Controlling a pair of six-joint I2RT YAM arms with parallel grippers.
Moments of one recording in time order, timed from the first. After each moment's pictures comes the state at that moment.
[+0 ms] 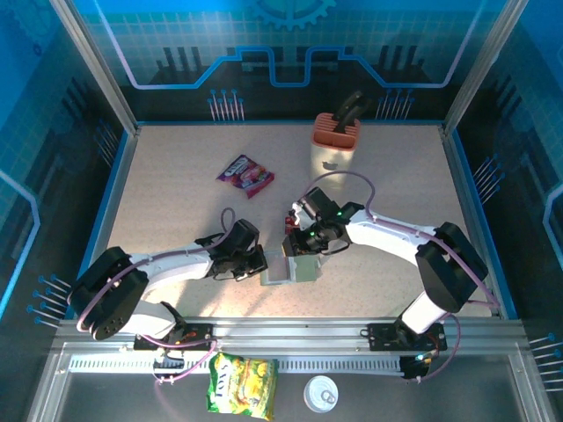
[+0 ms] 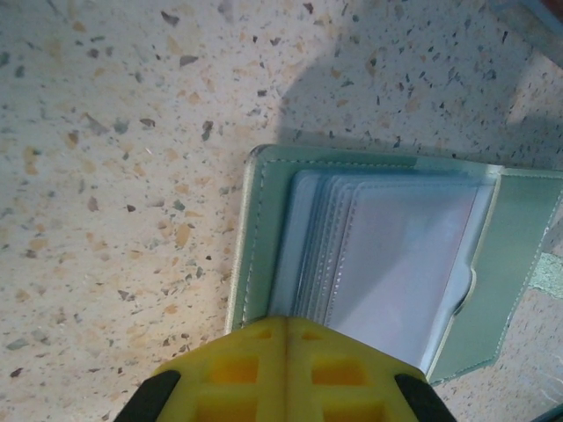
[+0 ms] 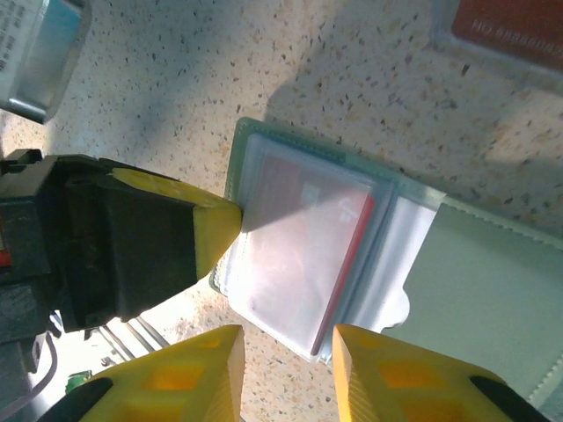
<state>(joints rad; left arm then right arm) -0.69 1.39 0.57 -0.23 0.20 -1.10 0.73 1.60 1.00 -0.51 -0.45 0.56</state>
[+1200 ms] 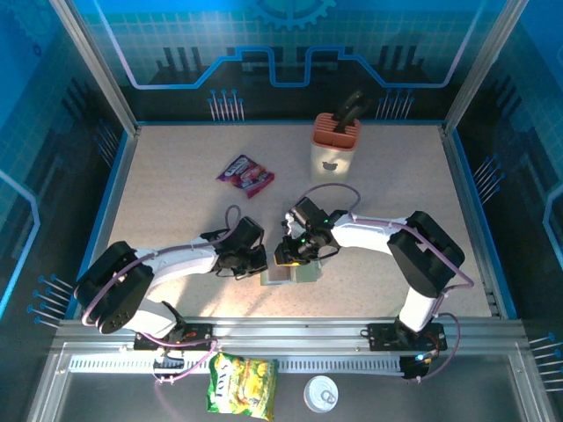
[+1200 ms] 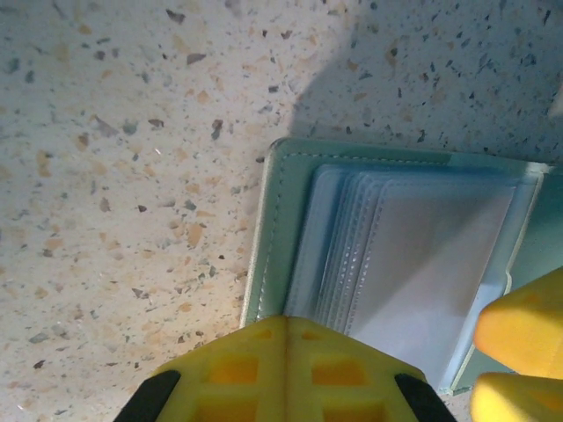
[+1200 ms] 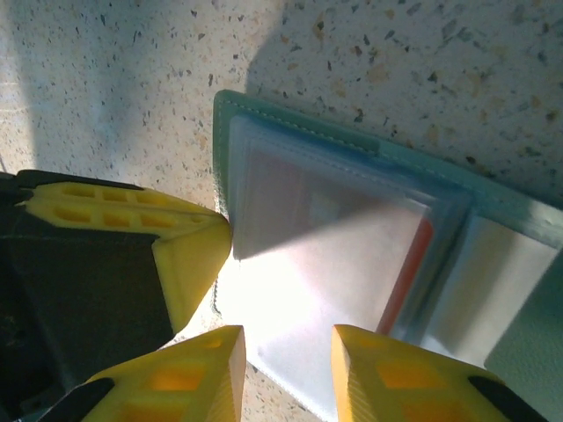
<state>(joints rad) -0.70 1.44 0.64 -0.34 0.18 -1.06 0.77 1.75 0.98 -0.36 -0.54 0.67</state>
